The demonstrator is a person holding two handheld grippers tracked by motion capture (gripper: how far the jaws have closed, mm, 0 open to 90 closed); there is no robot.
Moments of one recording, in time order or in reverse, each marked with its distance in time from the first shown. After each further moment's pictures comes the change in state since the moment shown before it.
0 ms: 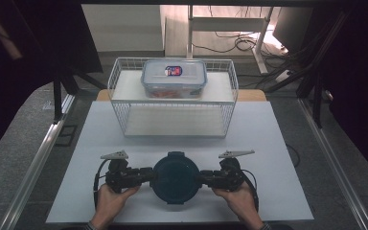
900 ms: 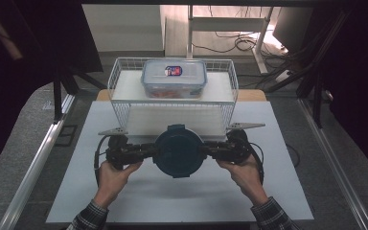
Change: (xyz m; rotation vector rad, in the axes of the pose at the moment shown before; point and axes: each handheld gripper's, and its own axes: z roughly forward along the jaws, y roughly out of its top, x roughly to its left) left arm -0.012 0.070 -0.012 -0.091 0.010 0.072; right arm 0.004 0.074 -0.034 -0.136 -0.026 -0.097
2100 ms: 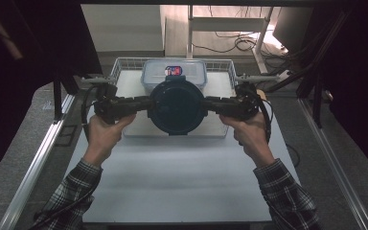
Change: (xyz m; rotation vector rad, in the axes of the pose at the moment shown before) left arm -0.023 0.126 -0.040 -0.108 0.024 0.083; right arm 0.016 0.114 -0.034 -0.140 0.019 -0.064
